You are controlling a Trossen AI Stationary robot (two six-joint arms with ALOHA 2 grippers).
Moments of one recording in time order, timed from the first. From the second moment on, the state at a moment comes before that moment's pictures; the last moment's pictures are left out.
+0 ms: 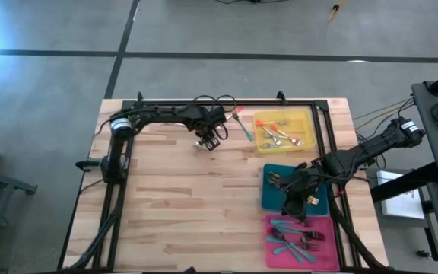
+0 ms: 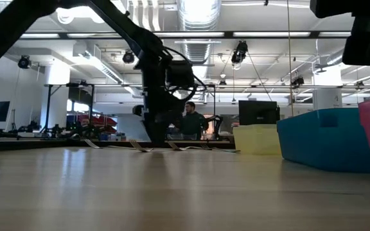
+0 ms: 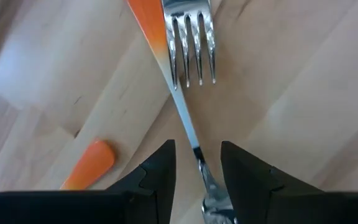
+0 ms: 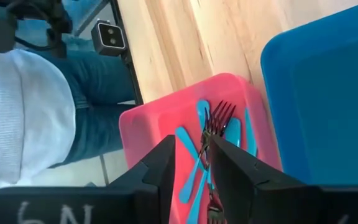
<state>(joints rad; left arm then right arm) 0.41 2.05 1.45 -0.76 -0.20 -0.17 0.39 1.10 0.79 -0.53 -0.34 0.94</state>
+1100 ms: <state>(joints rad) 0.47 2.04 1.41 -0.78 0.03 -0.25 0.39 1.04 0.79 -0.57 -0.33 1.04</state>
